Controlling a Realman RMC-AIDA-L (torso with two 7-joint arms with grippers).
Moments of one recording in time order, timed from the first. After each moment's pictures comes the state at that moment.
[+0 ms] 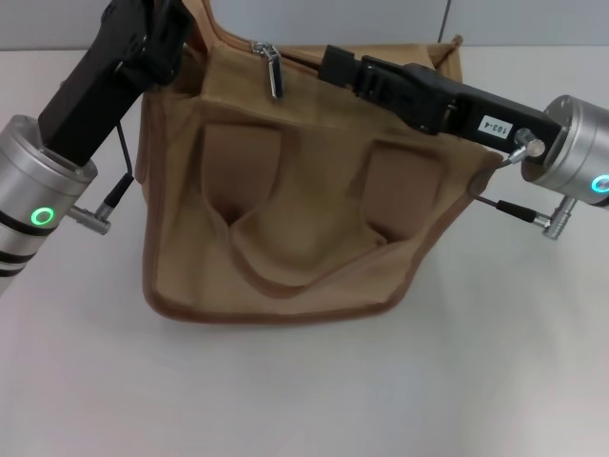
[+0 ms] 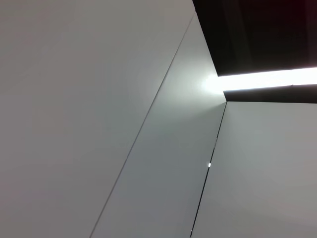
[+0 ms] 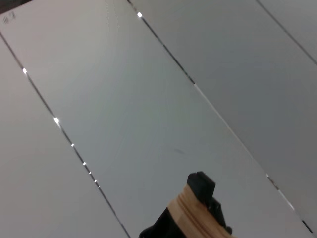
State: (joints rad) left arm -0.66 -2.08 0.12 0.01 1.73 1.86 -0.96; right arm 0.63 2.09 -1.10 -0.40 -1.21 -1.63 1.55
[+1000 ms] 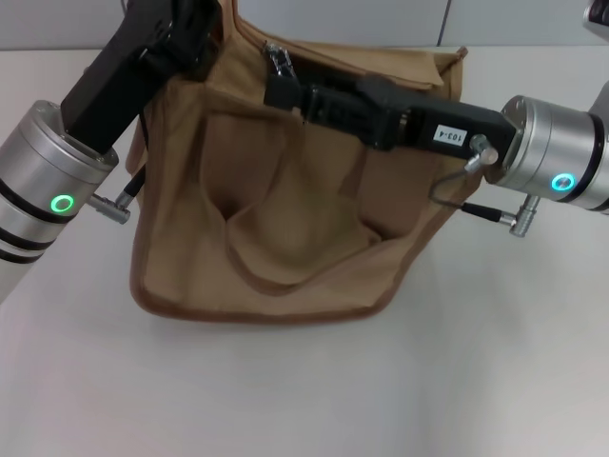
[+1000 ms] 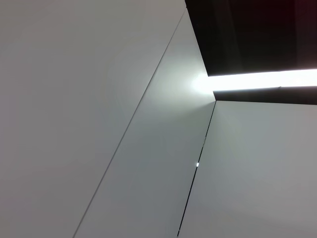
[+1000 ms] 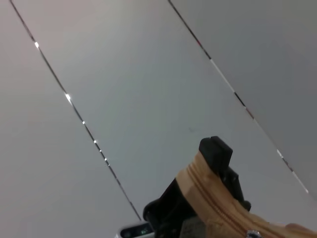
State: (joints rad) left arm -0.69 -2.08 0.12 -0.01 1.74 1.85 -0.96; right arm 0.70 2.09 -1.17 -0.36 -1.19 -1.60 1.51
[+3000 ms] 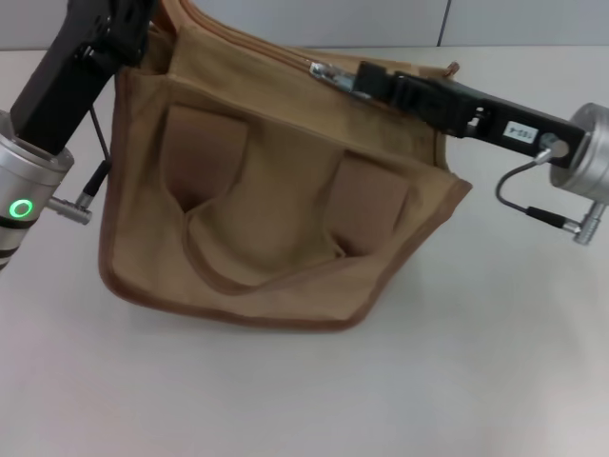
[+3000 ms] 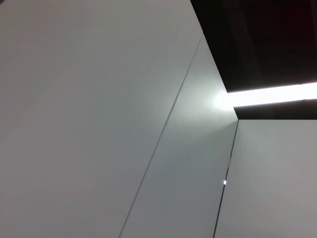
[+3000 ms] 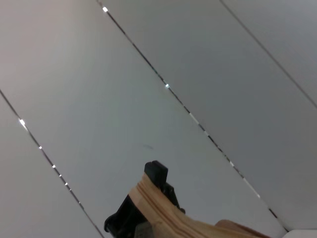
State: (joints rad) left arm -0.64 -2.07 0.05 0.01 1.73 1.87 -0.96; right arm 0.58 2.05 -1.15 -0.44 -1.18 -1.58 1.62
